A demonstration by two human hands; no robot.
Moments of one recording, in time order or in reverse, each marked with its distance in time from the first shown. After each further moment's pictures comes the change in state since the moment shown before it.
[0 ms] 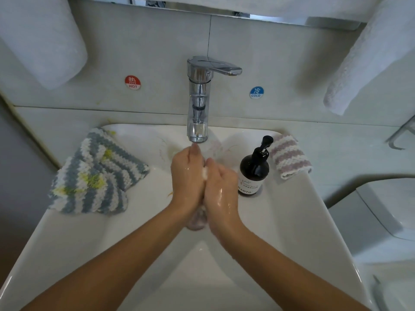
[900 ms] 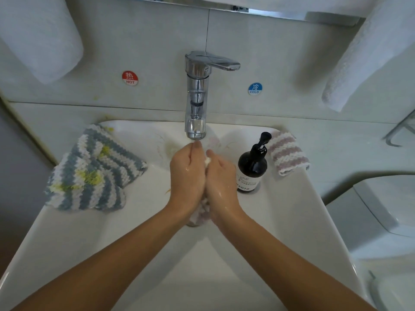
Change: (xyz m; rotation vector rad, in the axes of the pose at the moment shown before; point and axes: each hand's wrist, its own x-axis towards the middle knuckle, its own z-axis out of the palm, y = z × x) left_hand -0.004 -0.001 -0.002 0.001 -0.039 0.089; right_hand 0.010 0.000 0.000 0.017 -0.056 0.115
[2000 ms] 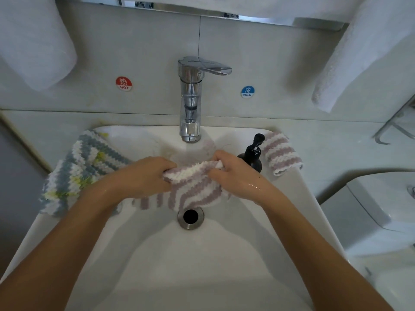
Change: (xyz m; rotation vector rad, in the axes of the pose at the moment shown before) left_hand 0.060 0.005 -0.079 1.067 -0.924 0.050; right_hand 0.019 -0.037 -0.062 -0.740 -0.490 -0.091
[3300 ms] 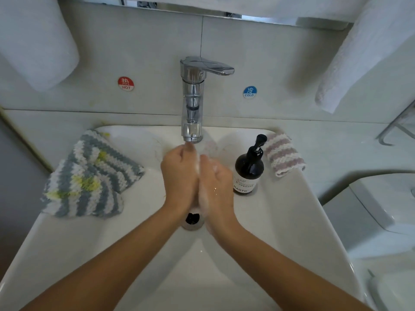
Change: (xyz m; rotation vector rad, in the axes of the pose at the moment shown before) left_hand 0.021 0.076 0.050 -1.073 0.969 -0.135; right_hand 0.004 -0.022 0.076 0.730 0.569 -0.028
